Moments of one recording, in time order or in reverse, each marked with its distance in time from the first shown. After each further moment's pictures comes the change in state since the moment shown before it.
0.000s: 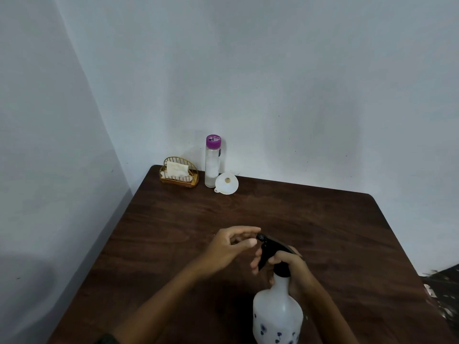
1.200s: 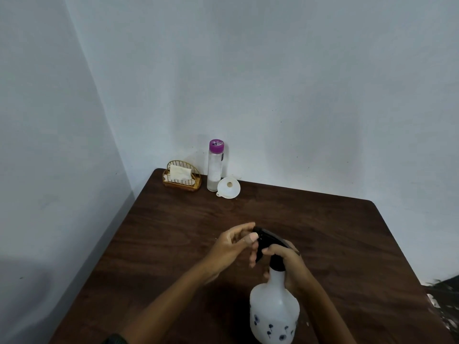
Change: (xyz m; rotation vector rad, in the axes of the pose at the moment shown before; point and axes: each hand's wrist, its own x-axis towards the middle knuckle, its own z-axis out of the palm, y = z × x) left_hand 0.001 0.004 0.007 -0.200 0.060 -0.099; right_hand 0.007 -0.014 0.015 -0.089 0.031 -0.066
